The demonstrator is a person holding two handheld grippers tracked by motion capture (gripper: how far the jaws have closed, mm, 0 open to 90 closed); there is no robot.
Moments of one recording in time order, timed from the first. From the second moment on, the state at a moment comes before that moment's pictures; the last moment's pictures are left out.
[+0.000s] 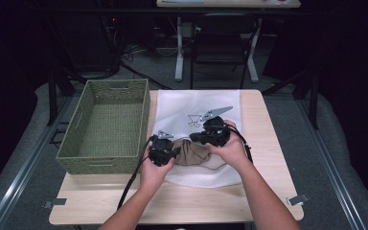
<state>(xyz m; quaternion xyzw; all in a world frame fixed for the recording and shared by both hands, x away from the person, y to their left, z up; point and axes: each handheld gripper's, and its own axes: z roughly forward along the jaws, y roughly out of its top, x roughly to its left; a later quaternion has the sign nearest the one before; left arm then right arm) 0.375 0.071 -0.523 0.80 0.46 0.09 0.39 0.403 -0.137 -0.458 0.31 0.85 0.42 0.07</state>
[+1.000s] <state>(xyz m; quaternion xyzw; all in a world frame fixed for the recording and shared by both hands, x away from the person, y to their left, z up) 0.376 0.071 -0.514 0.79 0.46 0.08 0.41 0.406 -0.145 -0.463 0.33 0.84 0.43 0.06</state>
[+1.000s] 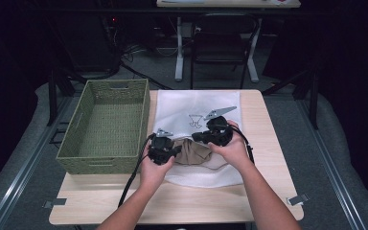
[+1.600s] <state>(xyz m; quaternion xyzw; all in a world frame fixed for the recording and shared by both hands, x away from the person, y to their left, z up) 0.388 0.068 -0.511 0.78 0.46 0.08 0.41 0.404 -0.143 -0.460 0.32 0.84 0.43 0.07</state>
